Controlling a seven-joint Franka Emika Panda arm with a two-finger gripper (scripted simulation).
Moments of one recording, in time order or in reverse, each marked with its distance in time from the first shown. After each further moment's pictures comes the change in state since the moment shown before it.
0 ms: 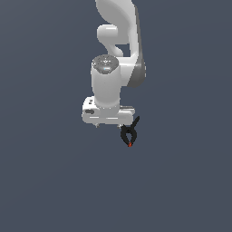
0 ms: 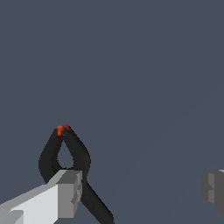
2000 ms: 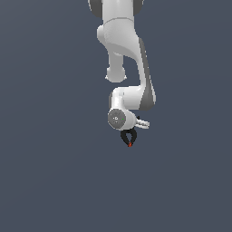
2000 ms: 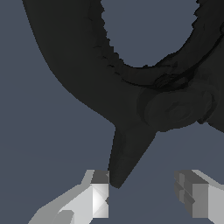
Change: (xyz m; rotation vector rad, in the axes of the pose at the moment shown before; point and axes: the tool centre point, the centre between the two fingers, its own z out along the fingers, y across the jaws) arm -0.122 -0.130 0.113 0.256 -0.666 0.328
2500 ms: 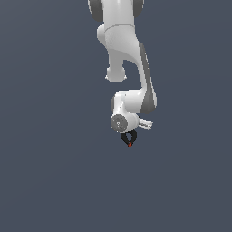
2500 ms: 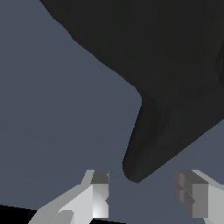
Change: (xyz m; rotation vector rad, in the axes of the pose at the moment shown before) arm -0.016 -0.014 0.024 0.032 -0.115 0.047
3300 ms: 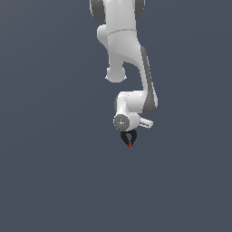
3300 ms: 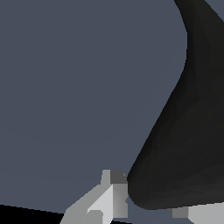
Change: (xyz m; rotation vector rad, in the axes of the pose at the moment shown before) arm -0.002 0.000 0.030 0.001 -0.005 0.004
